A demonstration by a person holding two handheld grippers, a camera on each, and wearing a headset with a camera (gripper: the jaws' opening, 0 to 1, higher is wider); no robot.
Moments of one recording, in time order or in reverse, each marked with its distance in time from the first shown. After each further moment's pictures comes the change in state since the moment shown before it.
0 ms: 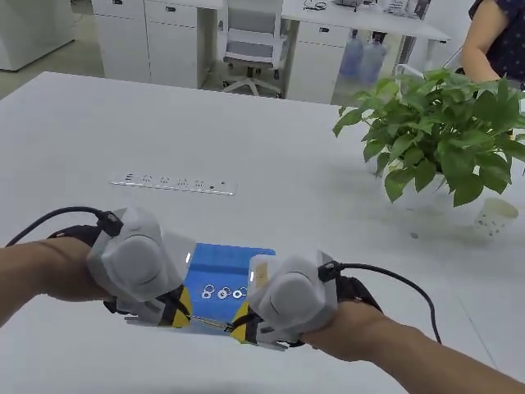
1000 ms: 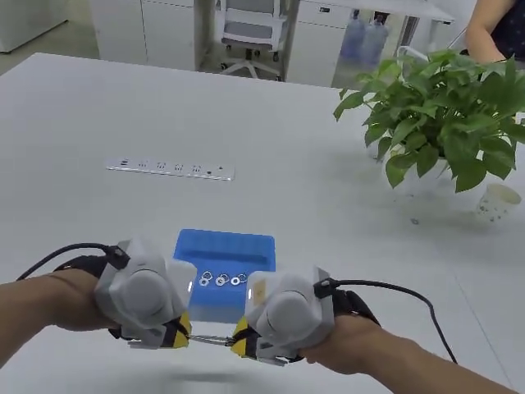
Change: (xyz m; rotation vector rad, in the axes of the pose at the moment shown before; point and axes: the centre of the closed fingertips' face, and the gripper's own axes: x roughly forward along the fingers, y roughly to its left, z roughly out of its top) left arm 0.046 -0.022 -0.018 -0.042 0.010 -0.042; right arm 0.025 0.023 -0.027 0.032 0.020 0.048
